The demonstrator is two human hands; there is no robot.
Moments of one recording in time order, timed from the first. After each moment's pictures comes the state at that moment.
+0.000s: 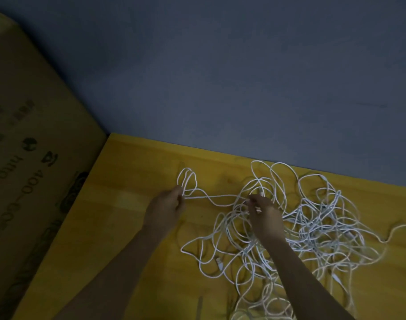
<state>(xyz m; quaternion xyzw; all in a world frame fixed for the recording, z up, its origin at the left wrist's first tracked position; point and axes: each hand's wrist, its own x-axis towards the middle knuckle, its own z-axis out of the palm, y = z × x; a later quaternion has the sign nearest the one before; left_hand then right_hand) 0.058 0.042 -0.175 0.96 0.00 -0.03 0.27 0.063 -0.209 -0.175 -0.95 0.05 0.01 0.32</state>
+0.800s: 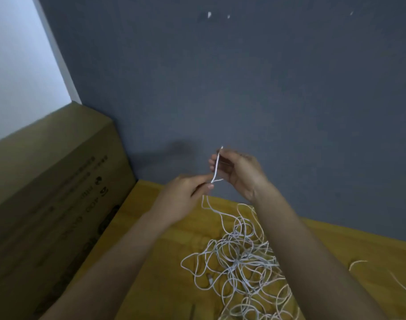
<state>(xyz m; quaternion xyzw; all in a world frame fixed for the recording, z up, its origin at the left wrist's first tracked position) 0.002 0.008 0.084 0.91 -0.16 0.12 0.36 0.061 -0.140 0.125 -0.55 0.03 0.14 0.82</state>
